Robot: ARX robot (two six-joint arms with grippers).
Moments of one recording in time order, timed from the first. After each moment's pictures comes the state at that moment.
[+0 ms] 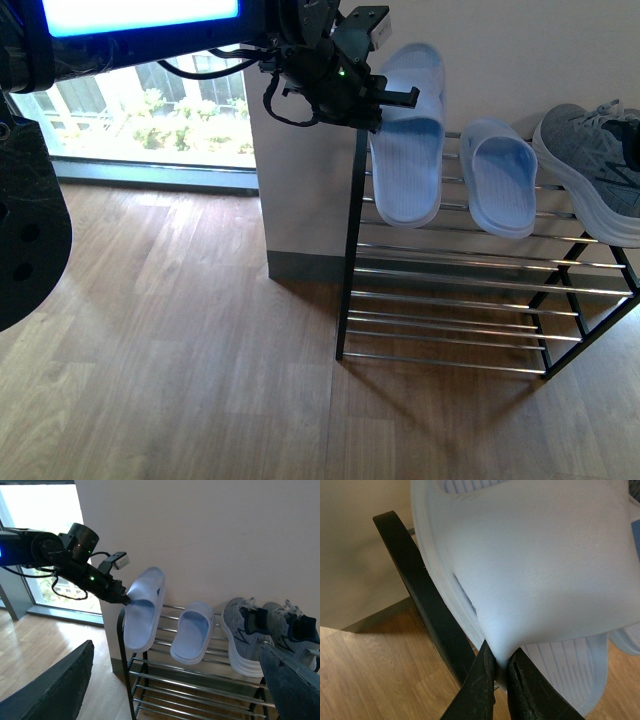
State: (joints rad) left arm -0.40 3.07 2.89 -0.58 0.36 0.05; right arm 0.00 0.01 0.02 0.00 0.00 -0.01
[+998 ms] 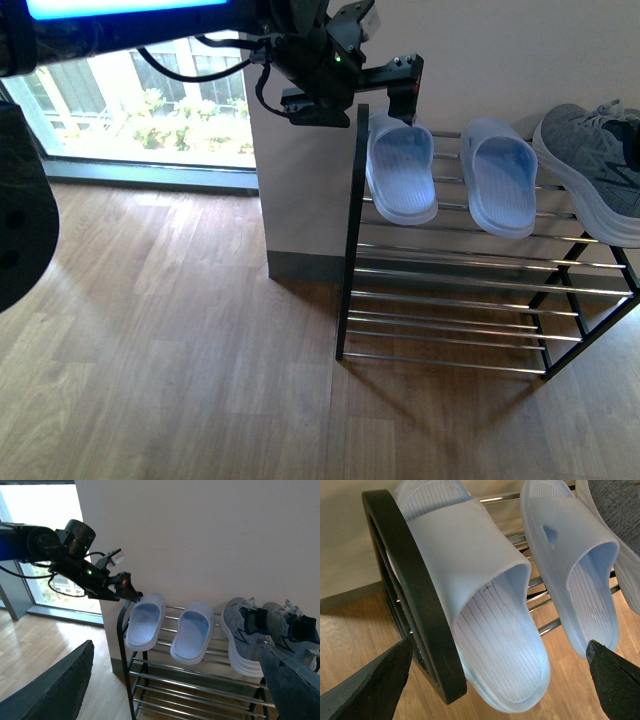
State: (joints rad) left arm -0.39 3.05 2.89 -0.61 0.45 -0.13; right arm 0.00 0.01 0.02 0.00 0.00 -0.01
